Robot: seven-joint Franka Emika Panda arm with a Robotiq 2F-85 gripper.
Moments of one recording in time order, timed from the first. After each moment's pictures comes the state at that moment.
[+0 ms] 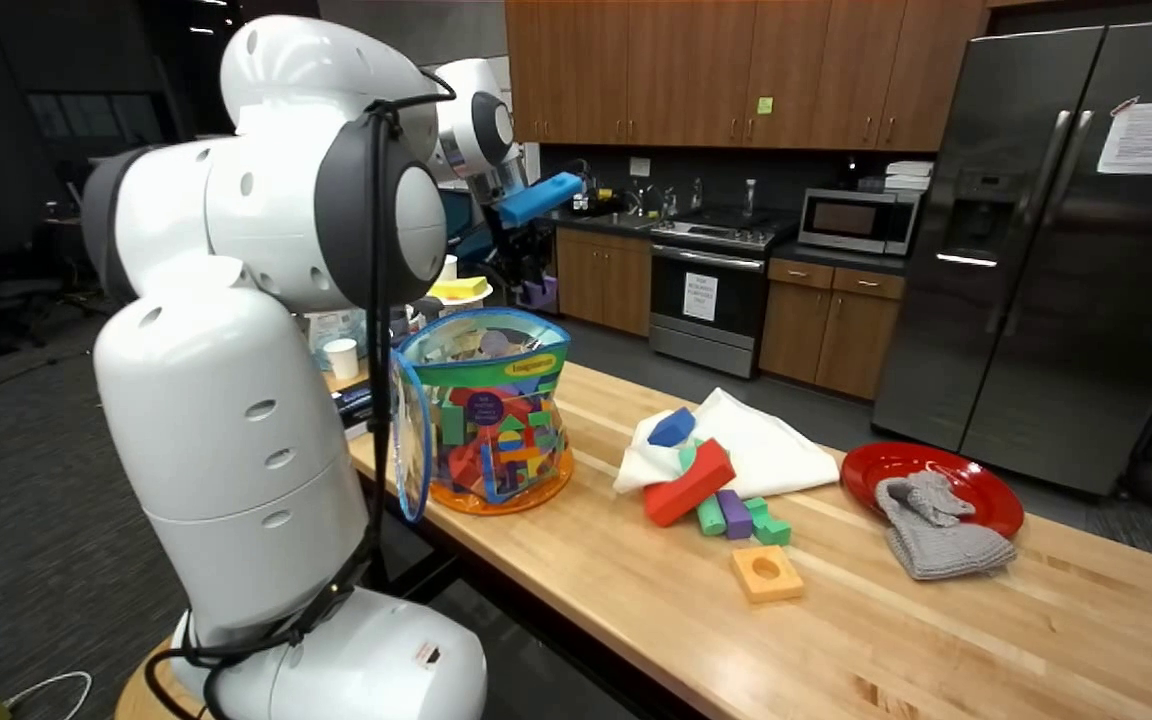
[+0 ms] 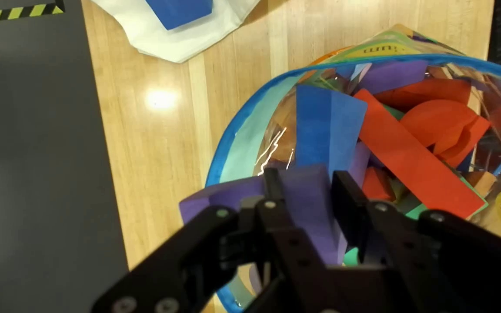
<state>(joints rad) 0.20 -0.03 0.19 -1.69 -0.20 1.82 -0.89</state>
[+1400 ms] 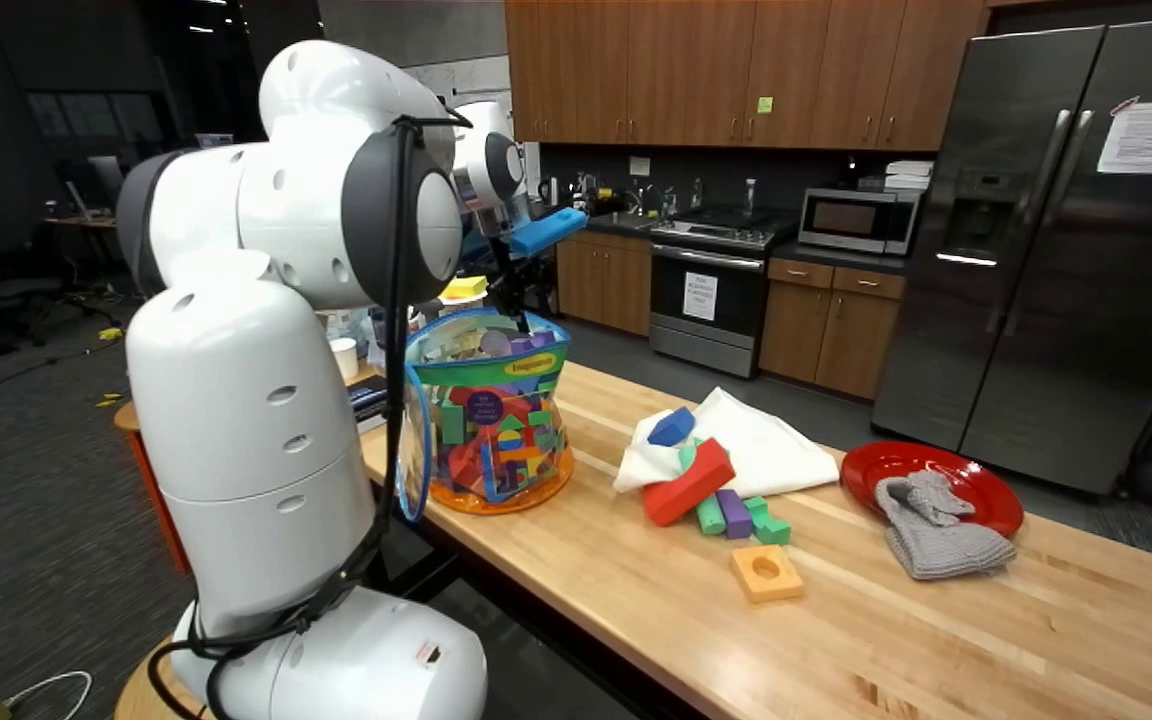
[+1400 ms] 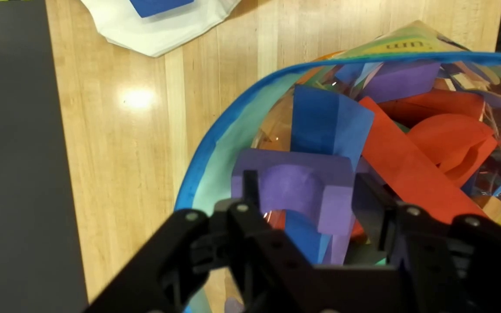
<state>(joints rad) 0.19 0.02 0.19 -1.75 -0.19 1.88 -0.93</state>
